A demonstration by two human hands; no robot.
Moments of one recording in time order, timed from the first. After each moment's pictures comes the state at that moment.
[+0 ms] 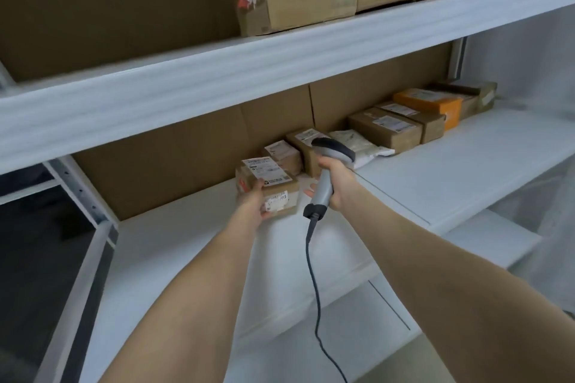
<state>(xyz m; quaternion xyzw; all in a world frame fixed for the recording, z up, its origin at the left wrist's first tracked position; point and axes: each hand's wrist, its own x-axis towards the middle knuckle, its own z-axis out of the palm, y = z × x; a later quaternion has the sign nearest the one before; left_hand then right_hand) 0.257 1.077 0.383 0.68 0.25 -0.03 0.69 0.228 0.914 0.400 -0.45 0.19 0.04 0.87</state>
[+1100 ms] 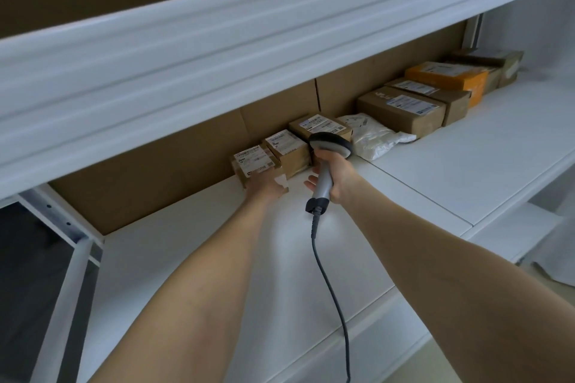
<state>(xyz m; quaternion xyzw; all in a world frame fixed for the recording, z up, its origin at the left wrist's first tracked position) 0.384 1.091 0.340 0.99 -0.02 -0.02 0.17 0.318 0.940 0.369 -0.45 0.24 0.03 0.86</state>
